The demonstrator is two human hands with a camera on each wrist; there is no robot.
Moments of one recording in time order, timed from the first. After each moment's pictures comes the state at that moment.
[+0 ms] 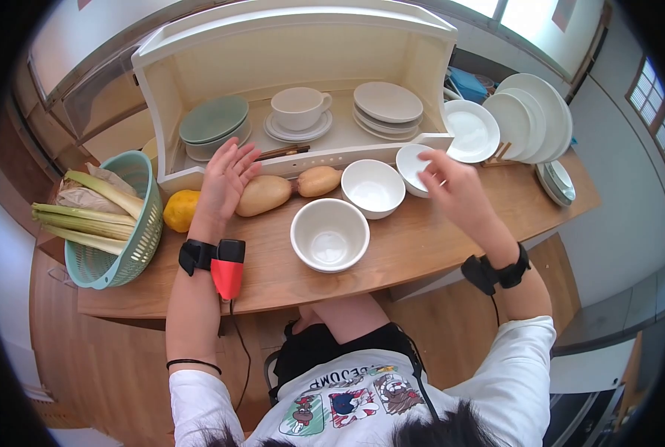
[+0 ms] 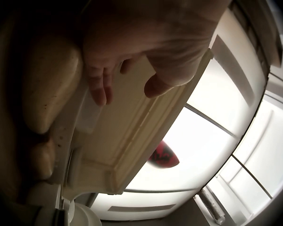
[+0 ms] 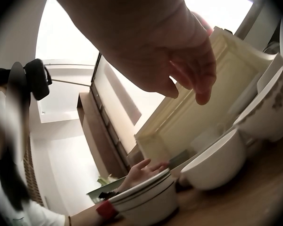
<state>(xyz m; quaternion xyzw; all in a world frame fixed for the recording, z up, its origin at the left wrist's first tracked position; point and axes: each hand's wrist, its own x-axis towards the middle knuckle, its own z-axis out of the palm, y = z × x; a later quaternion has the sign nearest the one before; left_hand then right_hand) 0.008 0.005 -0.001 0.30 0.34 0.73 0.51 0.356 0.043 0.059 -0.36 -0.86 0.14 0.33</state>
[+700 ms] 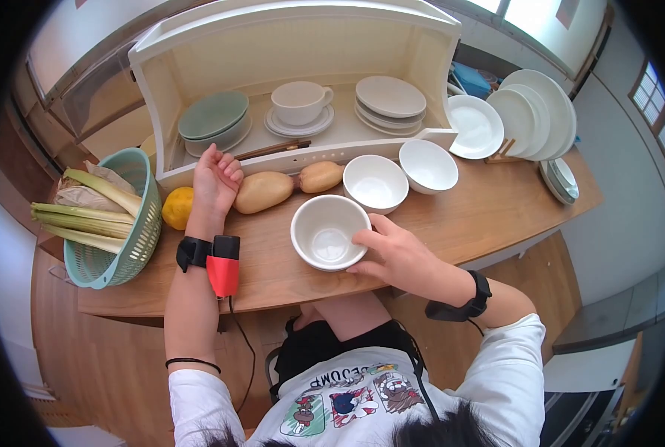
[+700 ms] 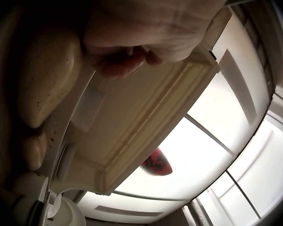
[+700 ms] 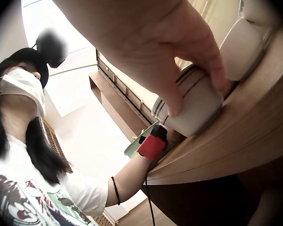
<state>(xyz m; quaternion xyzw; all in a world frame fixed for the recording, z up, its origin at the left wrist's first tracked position) -0.012 0.009 -0.012 0.16 0.23 0.76 0.59 0.312 -0.020 0.011 -0.22 -0.93 0.21 0.22</state>
